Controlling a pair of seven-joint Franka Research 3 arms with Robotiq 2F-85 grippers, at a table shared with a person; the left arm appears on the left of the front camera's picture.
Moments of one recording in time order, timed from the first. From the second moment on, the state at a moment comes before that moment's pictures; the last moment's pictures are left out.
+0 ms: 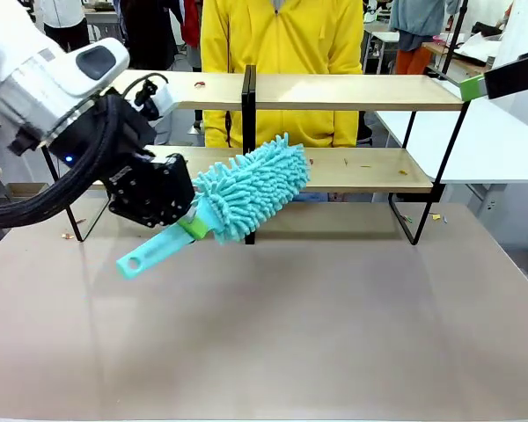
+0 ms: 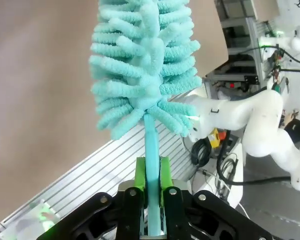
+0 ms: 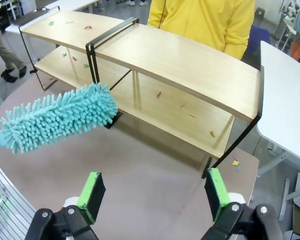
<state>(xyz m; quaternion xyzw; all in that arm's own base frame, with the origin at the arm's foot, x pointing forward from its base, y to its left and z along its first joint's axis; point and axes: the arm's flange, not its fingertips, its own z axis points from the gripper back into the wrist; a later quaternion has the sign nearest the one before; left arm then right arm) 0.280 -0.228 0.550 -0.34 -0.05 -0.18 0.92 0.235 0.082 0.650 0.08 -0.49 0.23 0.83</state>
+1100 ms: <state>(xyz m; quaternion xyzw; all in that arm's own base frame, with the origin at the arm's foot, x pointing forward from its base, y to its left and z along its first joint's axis) 0.394 -0.413 0.518 -0.15 -0.16 -0.02 0.98 0.235 0.082 0.650 0.08 -0.49 0.23 0.83</state>
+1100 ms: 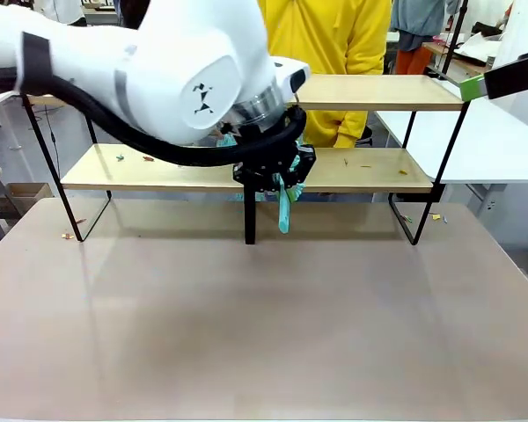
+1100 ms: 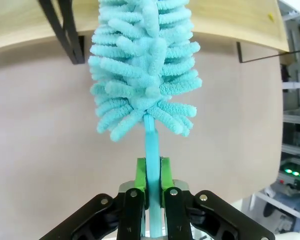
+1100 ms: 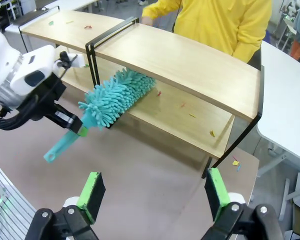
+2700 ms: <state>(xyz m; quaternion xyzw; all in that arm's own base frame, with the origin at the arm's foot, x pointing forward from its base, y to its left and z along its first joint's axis) 0.441 -0.589 0.526 -0.17 -0.07 -0.13 0.98 0.235 0.082 0.650 0.08 -0.49 0.23 0.83</state>
